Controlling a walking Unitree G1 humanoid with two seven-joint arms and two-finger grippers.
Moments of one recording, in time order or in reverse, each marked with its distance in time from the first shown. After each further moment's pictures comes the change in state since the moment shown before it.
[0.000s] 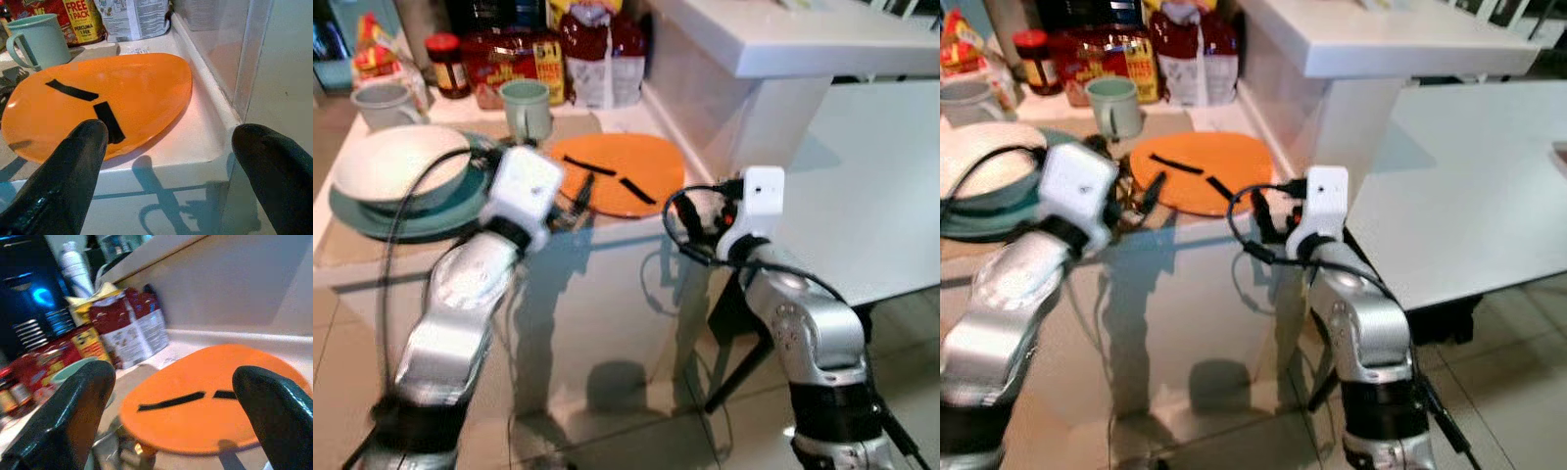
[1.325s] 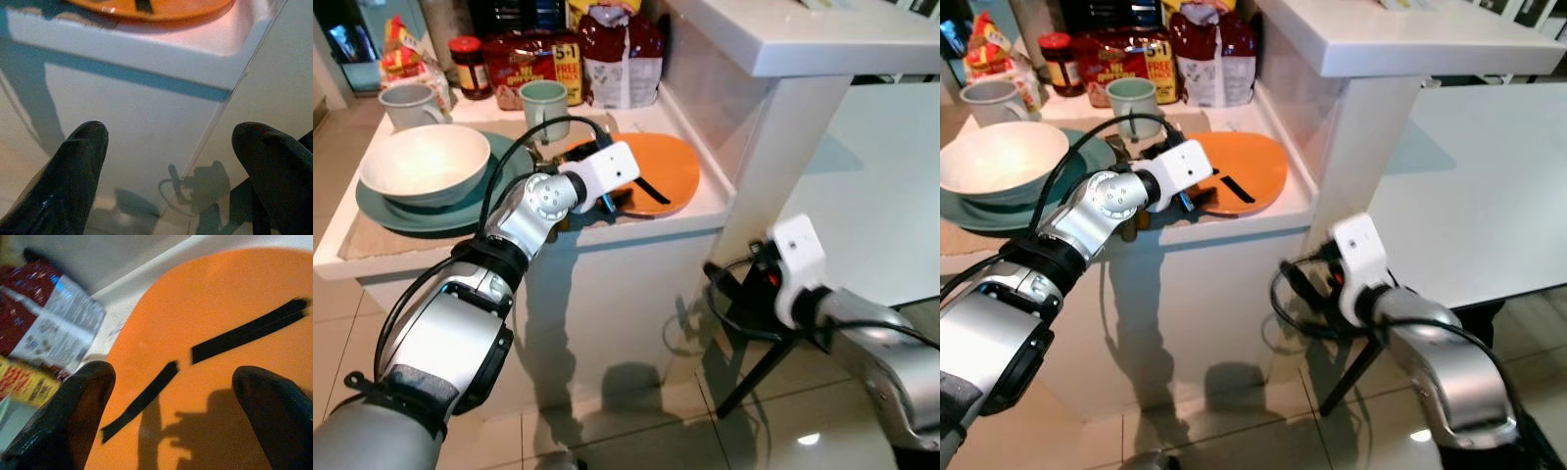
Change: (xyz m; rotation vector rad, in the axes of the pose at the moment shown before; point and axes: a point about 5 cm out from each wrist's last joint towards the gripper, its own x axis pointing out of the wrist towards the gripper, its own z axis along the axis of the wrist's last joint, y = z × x) left arm 0.100 -0.011 -0.040 0.382 0.206 -0.417; right arm -0.064 -0.047 -0.023 -0.293 0.263 0.214
